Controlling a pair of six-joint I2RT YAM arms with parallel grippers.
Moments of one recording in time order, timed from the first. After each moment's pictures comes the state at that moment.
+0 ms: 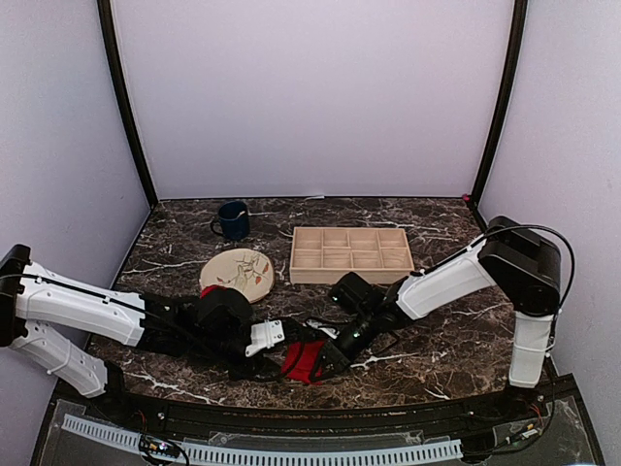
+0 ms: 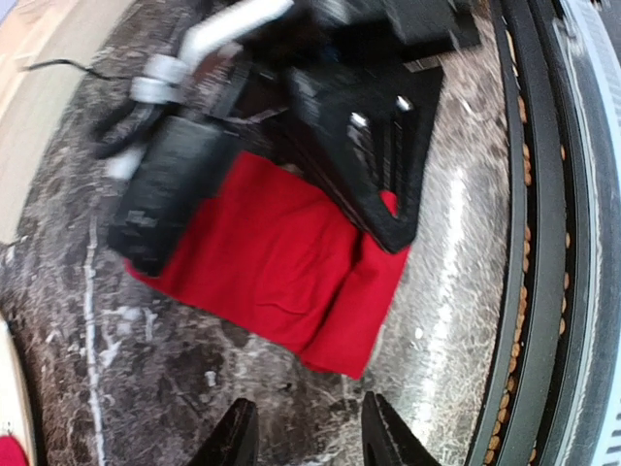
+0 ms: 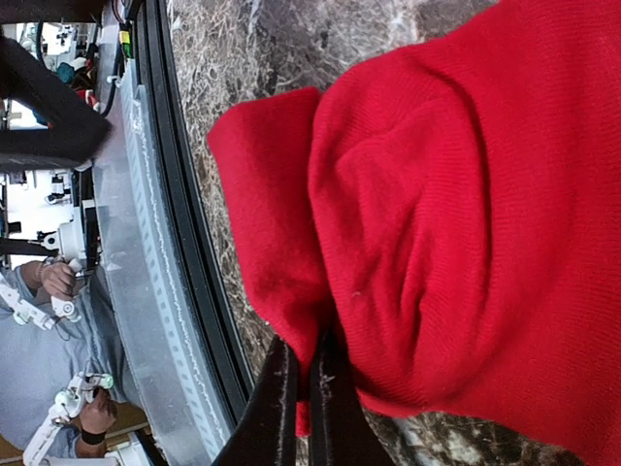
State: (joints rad) left arm -1.16 1.33 0.65 -0.19 0.01 0.18; right arm 1.01 1.95 0.98 -0.08 -0.82 0.31
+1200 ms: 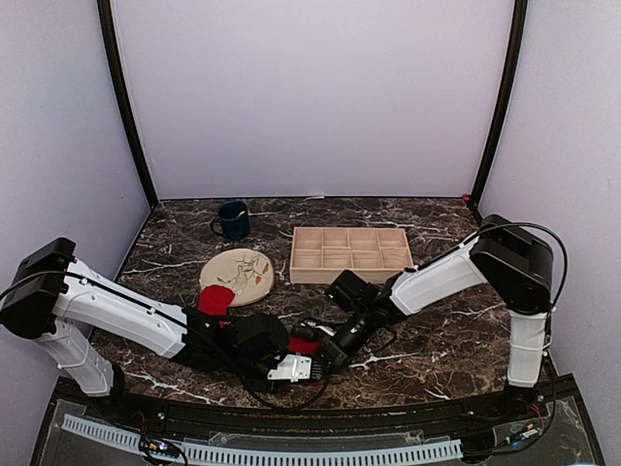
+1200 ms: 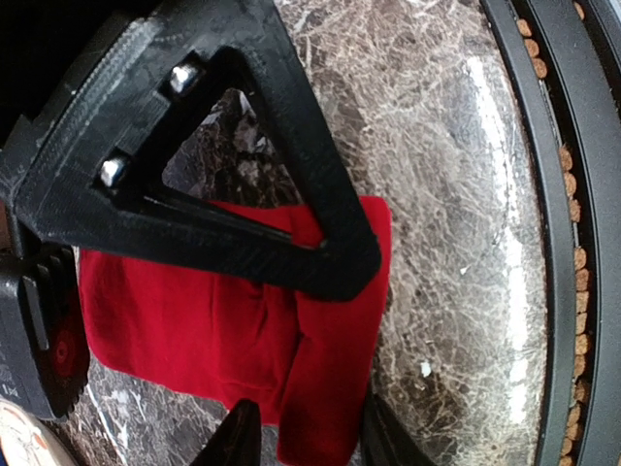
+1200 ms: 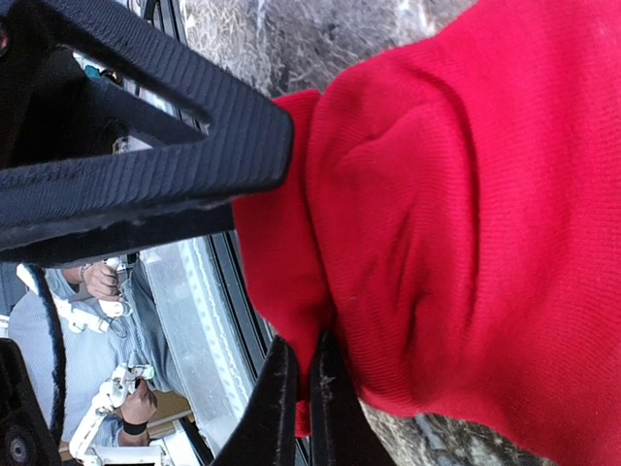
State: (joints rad) left arm -1.28 1.58 0.77 -0.19 -0.13 0.49; right arm 0.99 1.99 1.04 -0.16 -0.92 0.37
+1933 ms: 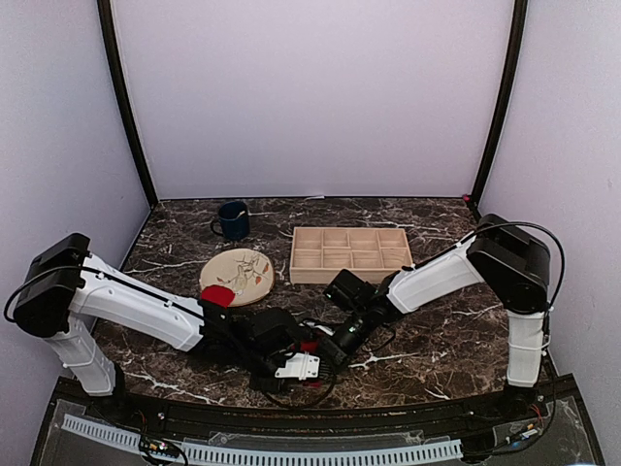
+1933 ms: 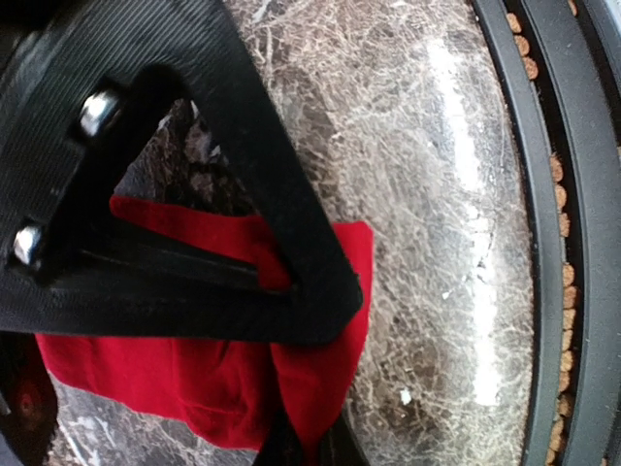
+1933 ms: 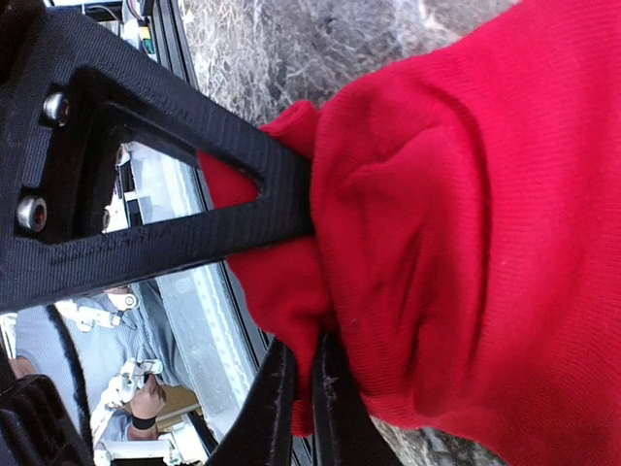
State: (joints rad) left arm -1.26 1.68 0.87 -0.30 -0.04 0.48; right arm 0.99 2.01 1.07 -0.20 -0.94 0.37
